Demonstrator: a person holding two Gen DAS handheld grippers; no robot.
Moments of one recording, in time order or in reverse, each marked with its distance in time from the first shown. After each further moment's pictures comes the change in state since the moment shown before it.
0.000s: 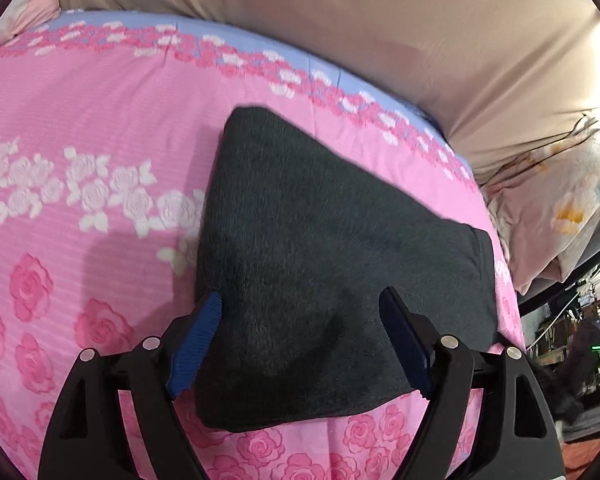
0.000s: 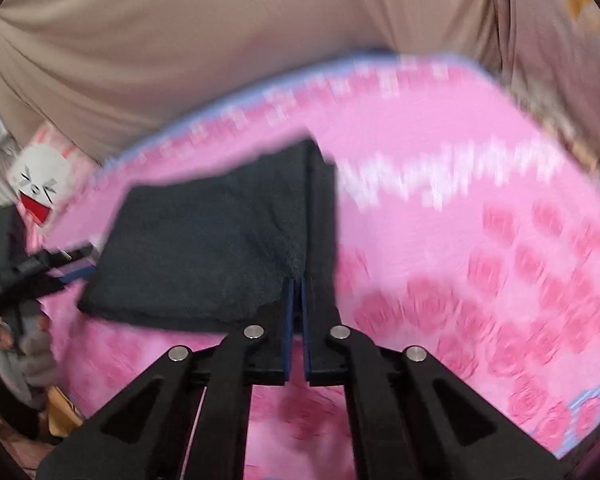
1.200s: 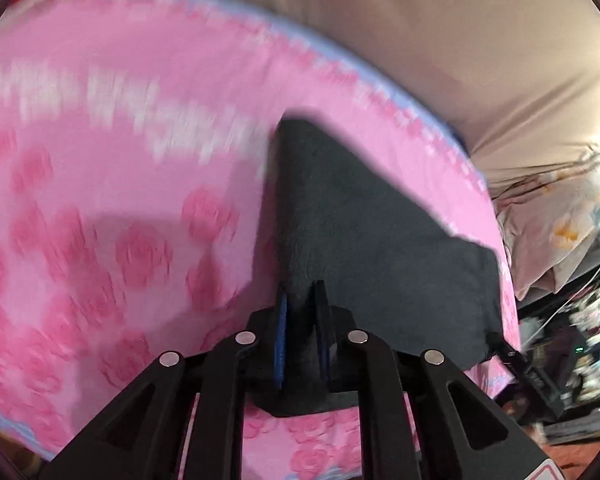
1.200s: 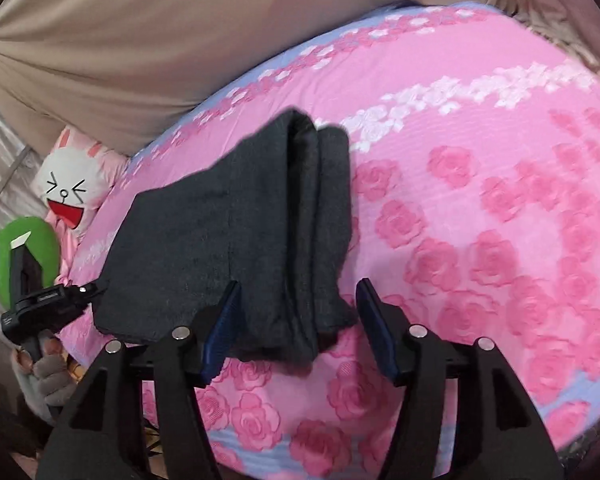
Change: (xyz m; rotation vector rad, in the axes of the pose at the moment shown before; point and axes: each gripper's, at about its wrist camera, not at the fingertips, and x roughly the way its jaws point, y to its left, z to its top) left arm -0.098 0.081 -0.020 -0.066 -0.042 0.030; right arm -0.017 0.083 -0.031 0.014 -0.038 0.033
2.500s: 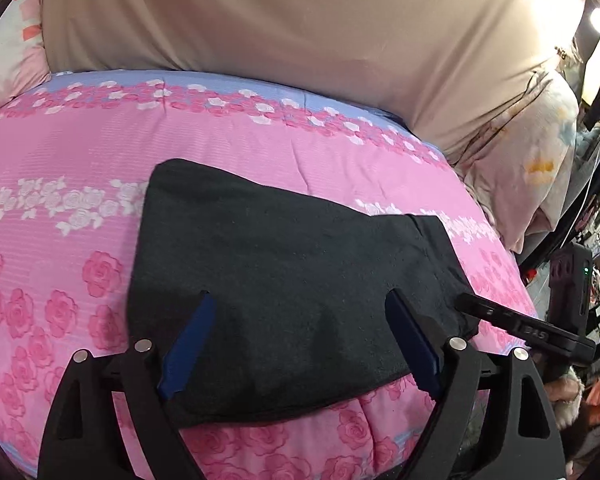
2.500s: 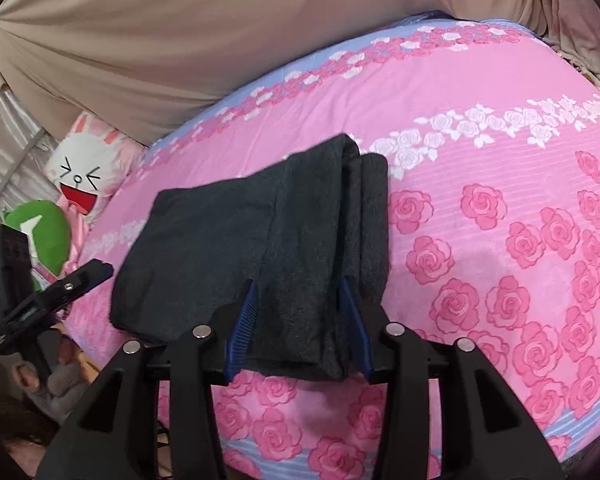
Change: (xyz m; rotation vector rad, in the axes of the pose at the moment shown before) left arm 0.028 -0.078 -0.032 0.268 -0.061 -0.033; right arm 0.036 0.010 0.001 -0.036 0.102 0.093
